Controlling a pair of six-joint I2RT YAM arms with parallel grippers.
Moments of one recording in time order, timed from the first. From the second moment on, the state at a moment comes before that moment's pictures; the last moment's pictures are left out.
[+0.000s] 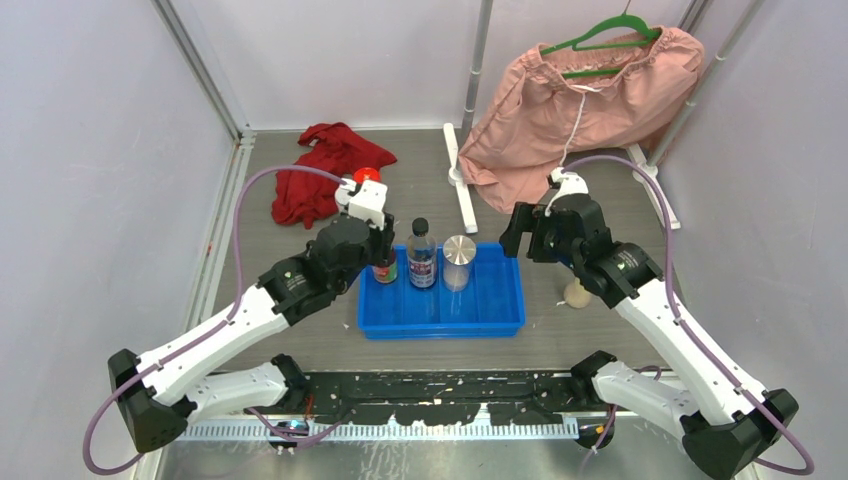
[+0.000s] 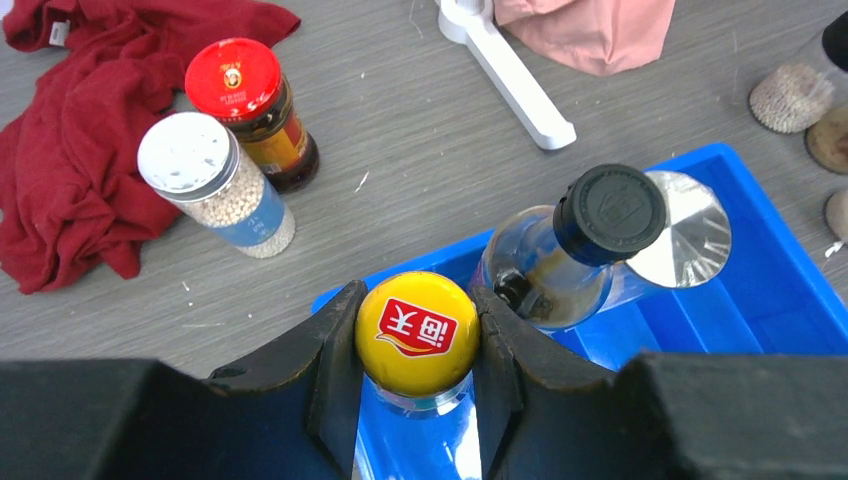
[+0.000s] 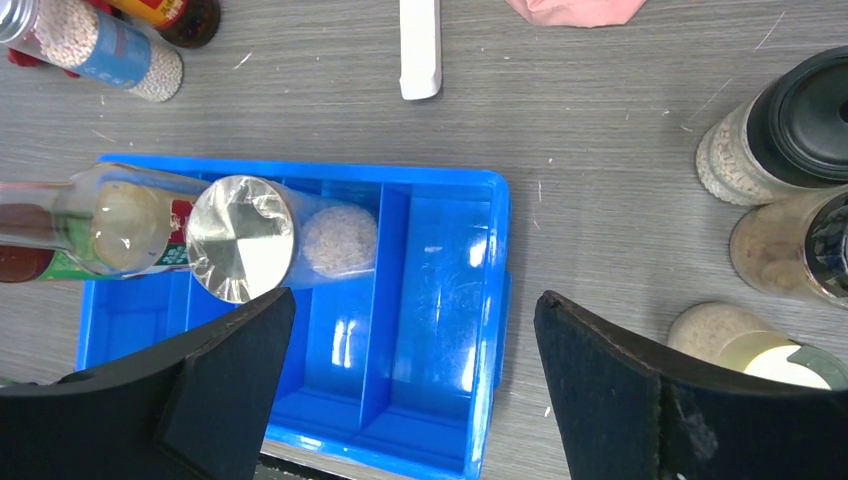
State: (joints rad) left arm -0.88 1.00 0.96 -0.37 -0.48 -0.21; right arm 0.51 0.94 1.00 -0.69 0.14 0.47
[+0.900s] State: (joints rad) left arm -0.89 1.03 0.82 -0.10 -0.56 -0.14; right arm 0.51 0.95 0.96 -0.66 0.12 0.45
